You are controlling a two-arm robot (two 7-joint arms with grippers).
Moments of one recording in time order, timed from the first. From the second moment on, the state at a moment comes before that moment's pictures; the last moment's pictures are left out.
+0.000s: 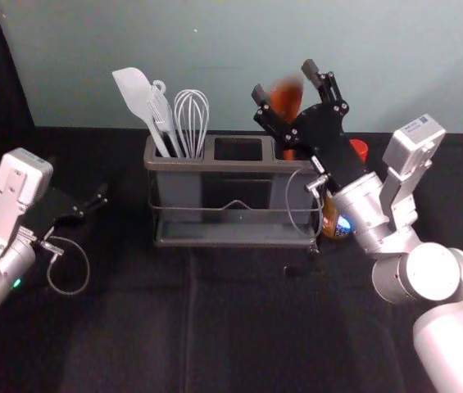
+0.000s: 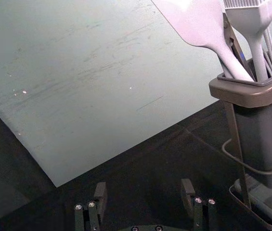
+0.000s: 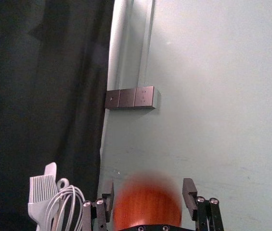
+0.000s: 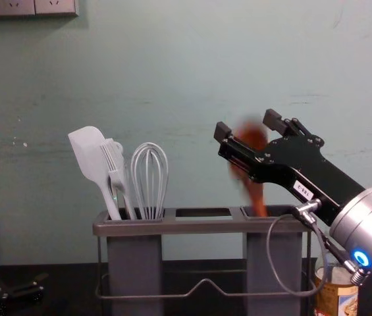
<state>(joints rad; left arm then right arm) -0.20 0.60 0.45 -1.41 -0.25 -0.12 0.03 0.39 0.07 -0.25 -1.11 0.20 -0.65 0.43</state>
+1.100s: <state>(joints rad) -0.20 0.60 0.45 -1.41 -0.25 -0.12 0.03 0.32 0.12 -0.04 -1.32 0.13 -0.66 0.27</state>
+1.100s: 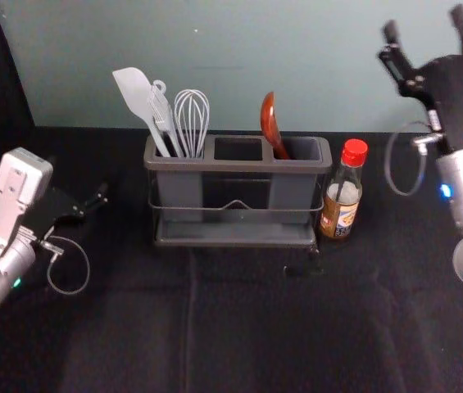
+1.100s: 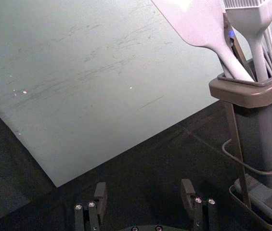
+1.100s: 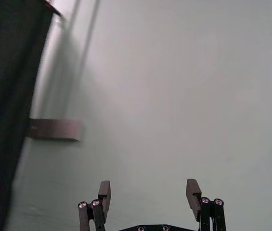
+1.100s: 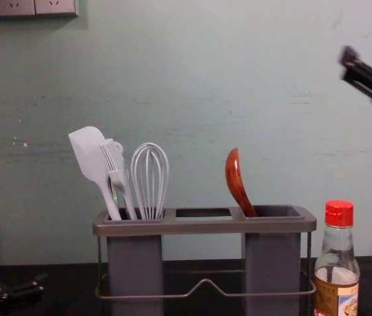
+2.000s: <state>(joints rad) -0.20 0.60 0.45 -1.41 -0.25 -0.12 0.03 0.19 0.22 -0.02 -1.36 -0.16 -0.16 0.15</state>
